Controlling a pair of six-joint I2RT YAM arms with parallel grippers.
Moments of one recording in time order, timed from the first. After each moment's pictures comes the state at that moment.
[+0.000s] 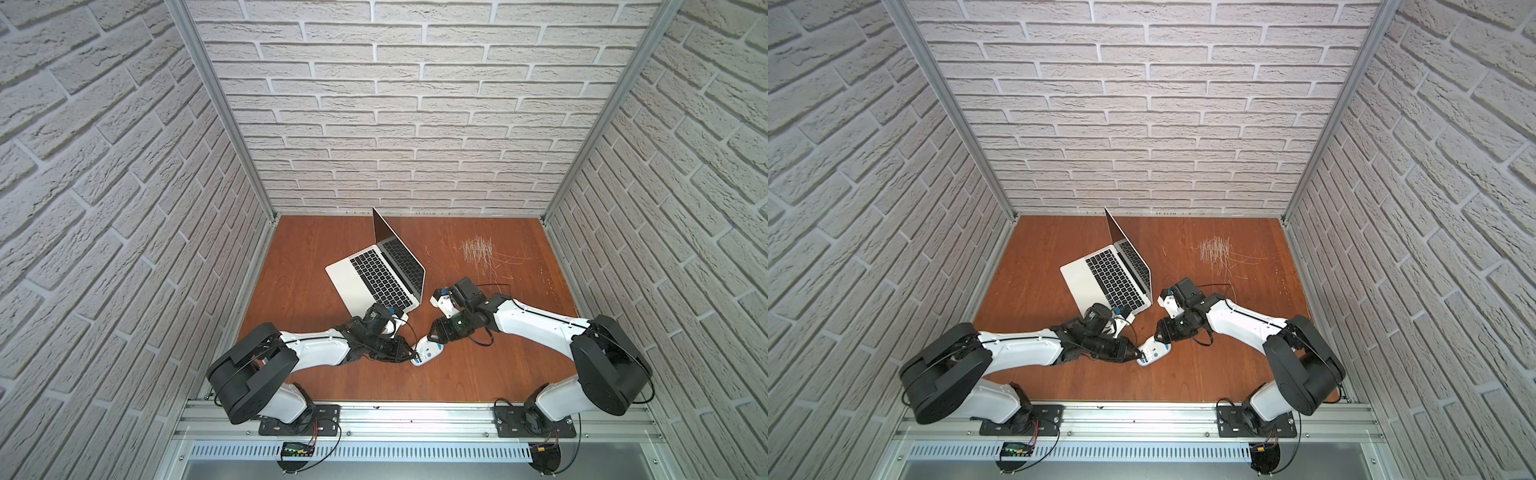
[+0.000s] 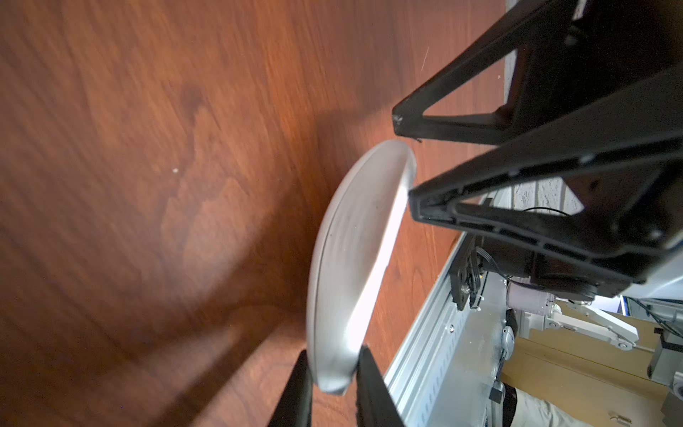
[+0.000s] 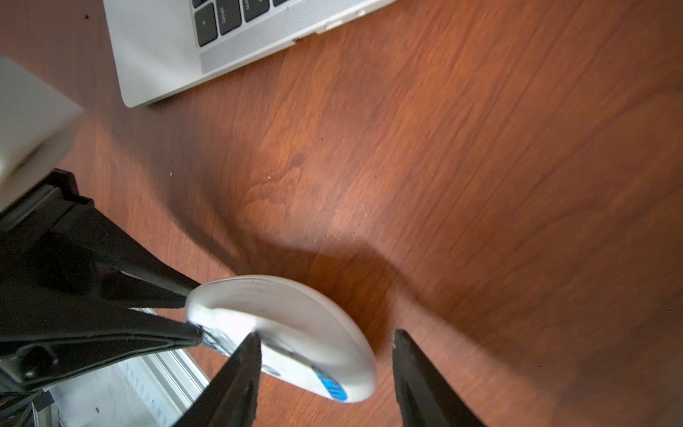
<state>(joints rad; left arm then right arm) -0.77 1.44 0.49 0.11 0.57 -0.71 0.65 1.51 0.81 -0.47 -0.40 0.32</state>
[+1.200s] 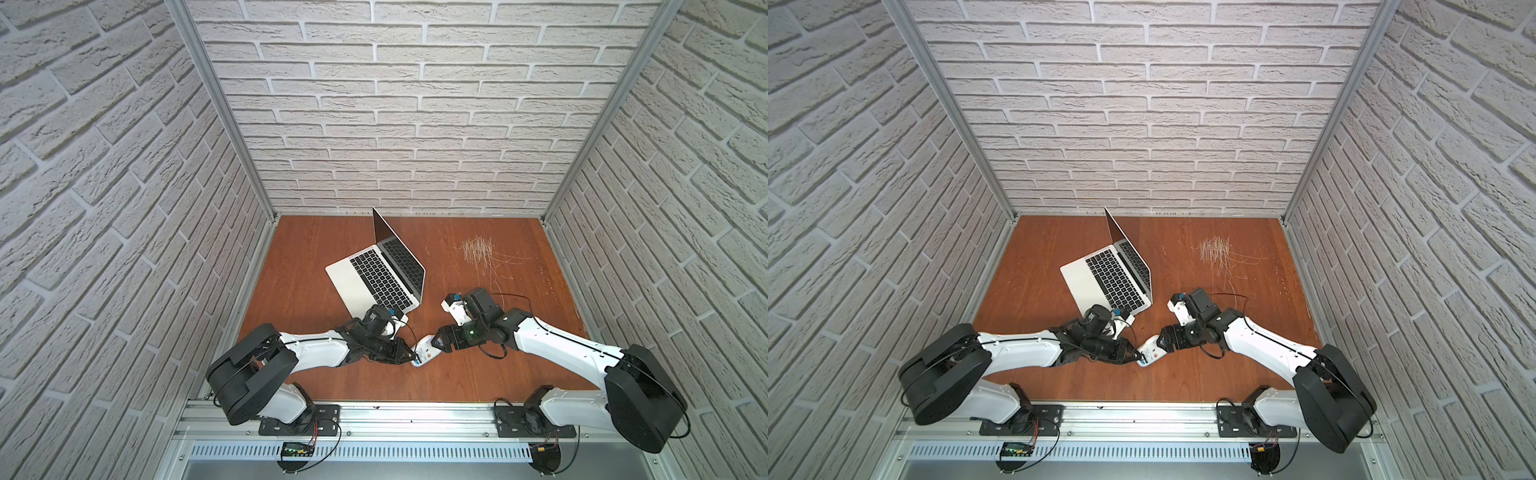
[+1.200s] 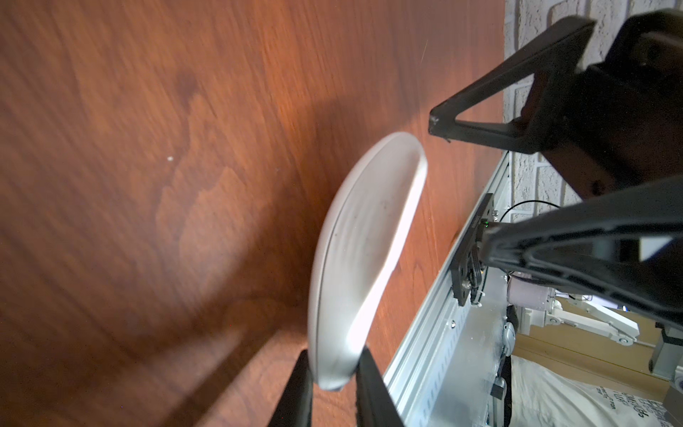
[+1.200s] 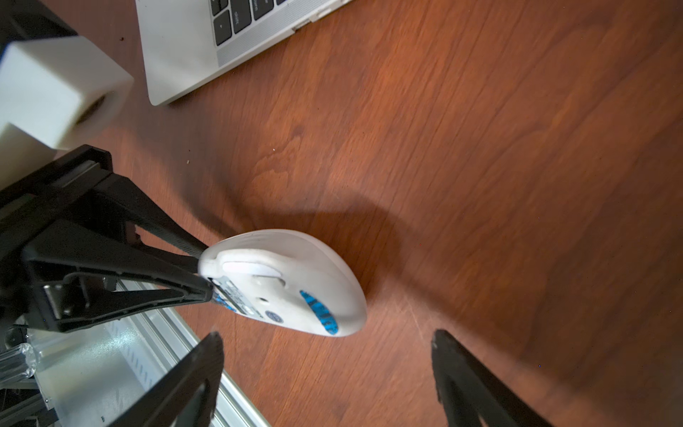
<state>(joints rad) -0.77 1.44 0.47 0.12 0.58 -0.71 0.64 1.28 0.63 -0.40 -0.38 0.40</state>
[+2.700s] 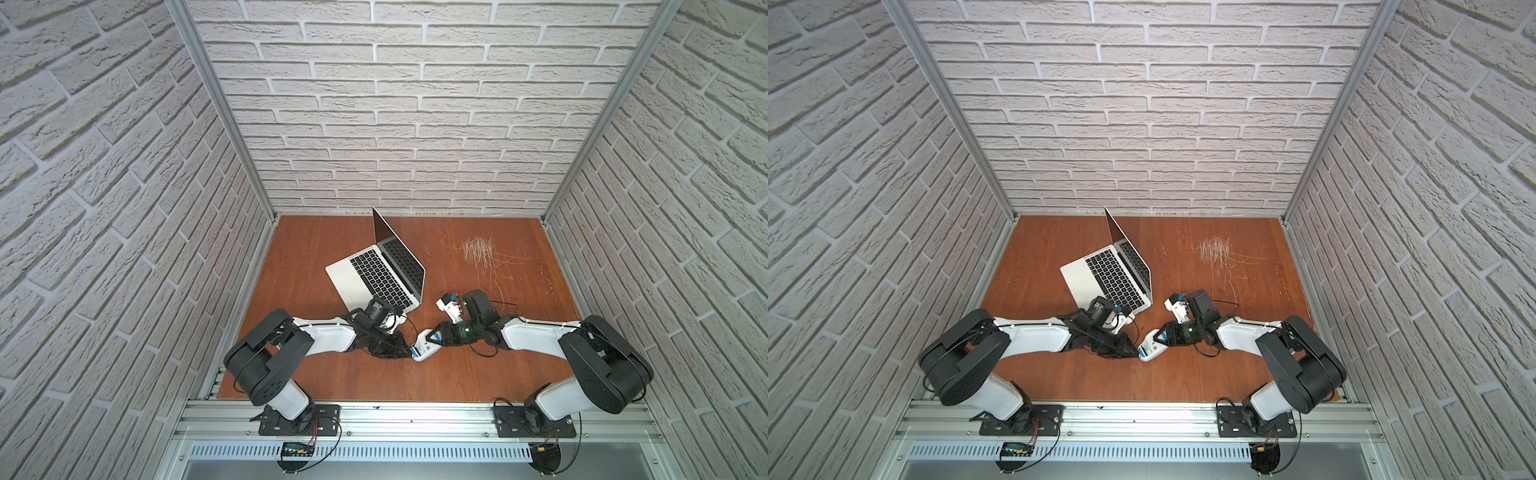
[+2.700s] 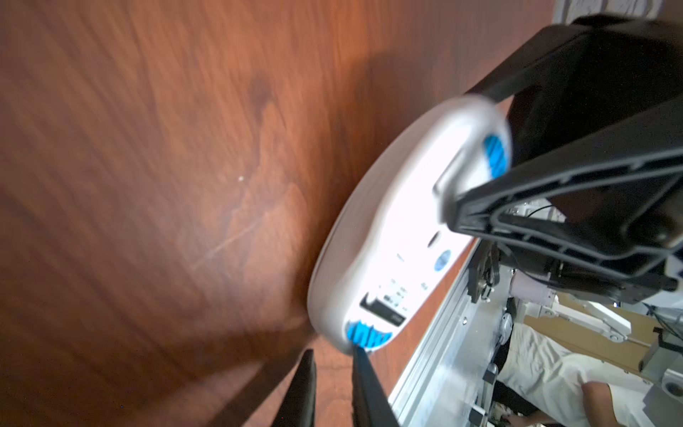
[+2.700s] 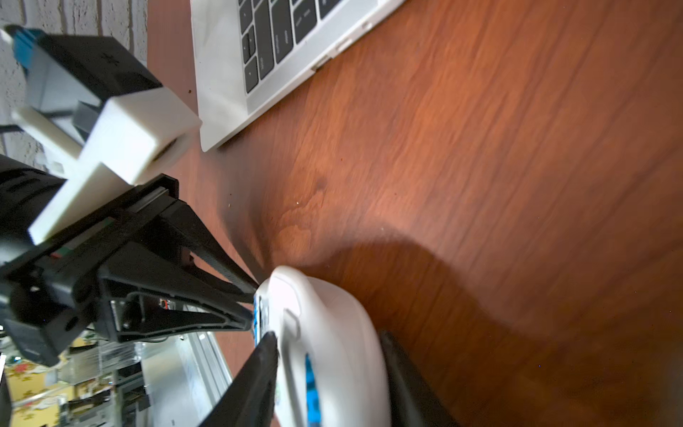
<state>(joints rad) -0.70 1.59 0.59 -0.04 0.65 -0.61 0.58 1.53 0.51 0.08 -0.66 0.53</state>
